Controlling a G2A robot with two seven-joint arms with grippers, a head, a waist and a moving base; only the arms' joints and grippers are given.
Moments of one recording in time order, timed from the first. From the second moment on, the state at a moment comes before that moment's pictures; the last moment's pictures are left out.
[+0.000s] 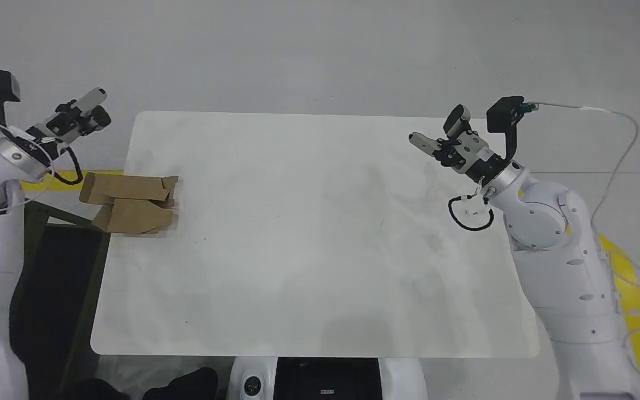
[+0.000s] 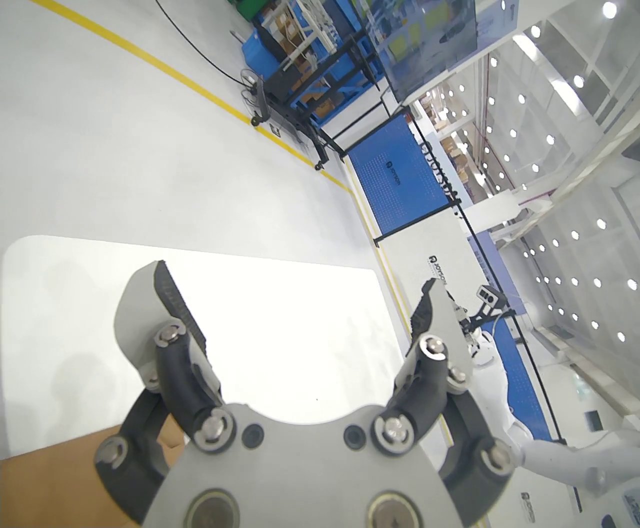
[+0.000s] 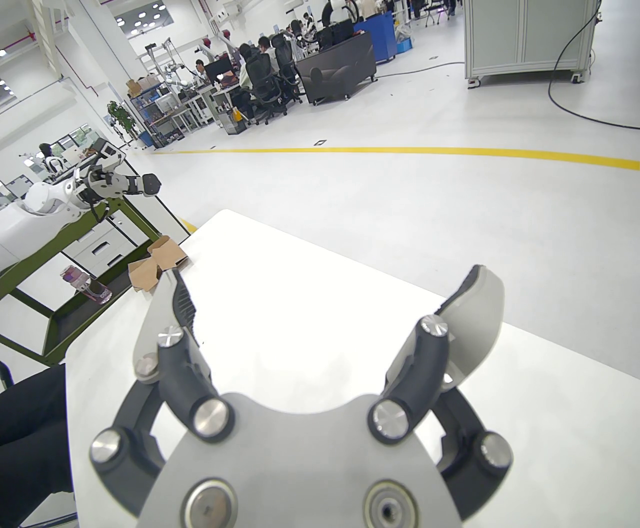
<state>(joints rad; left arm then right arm) 0.82 -0.76 -1.55 -1.01 -0.21 -0.50 -0.84 -1.01 -1.09 1.38 -1.54 -0.59 -0.56 0.34</state>
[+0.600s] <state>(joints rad) 0.69 -0.73 -1.57 -0.64 0.01 -0.45 -0.80 -1.01 -1.09 1.38 -1.54 -0.59 -0.56 0.34</state>
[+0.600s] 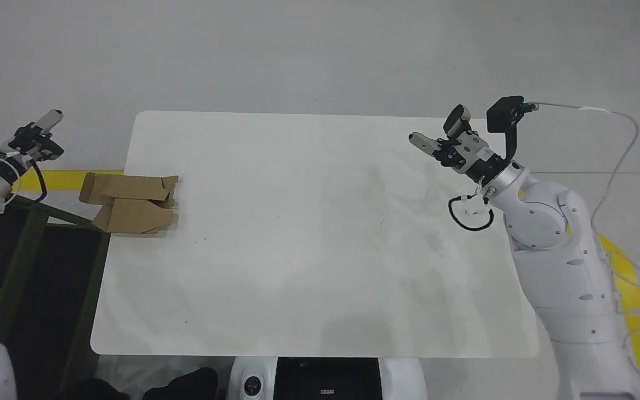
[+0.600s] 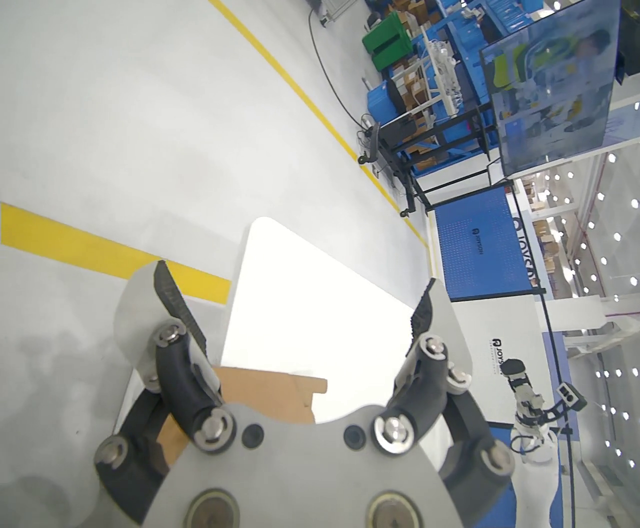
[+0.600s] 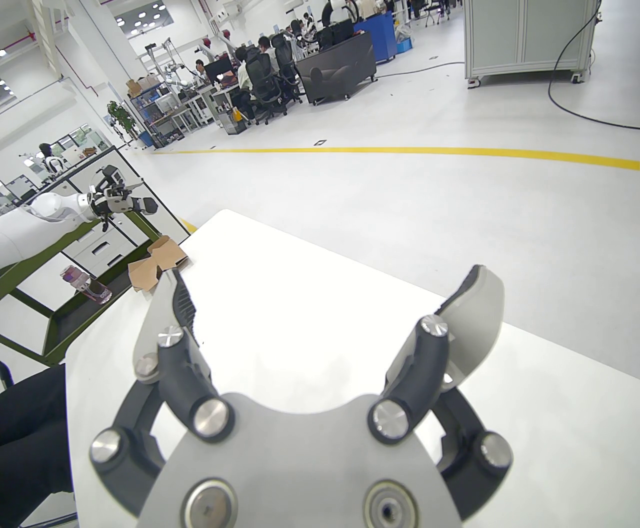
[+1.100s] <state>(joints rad) 0.61 -0.73 -1.46 -0.46 0.22 -0.40 -0.86 -1.01 -1.09 1.38 -1.54 -0.59 -0.56 0.34</state>
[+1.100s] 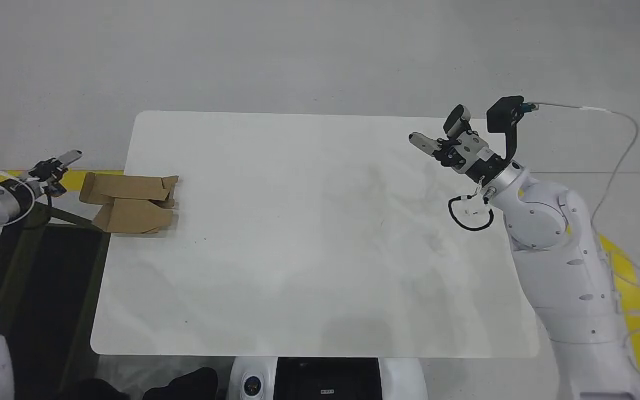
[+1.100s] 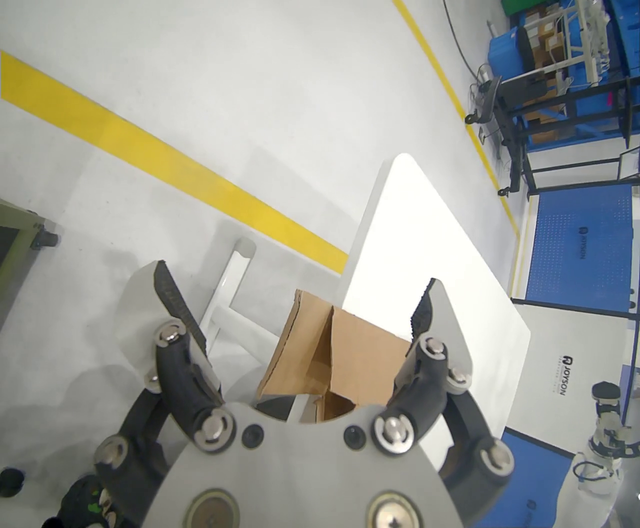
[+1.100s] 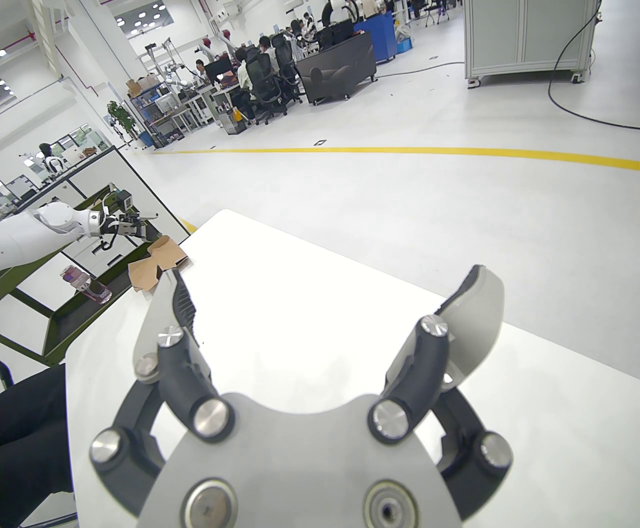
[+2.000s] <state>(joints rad) 0.53 -0.76 -1.38 -0.32 0.21 -0.50 -1.01 -1.01 -1.09 1.38 -1.54 -0.59 -0.56 0.34</state>
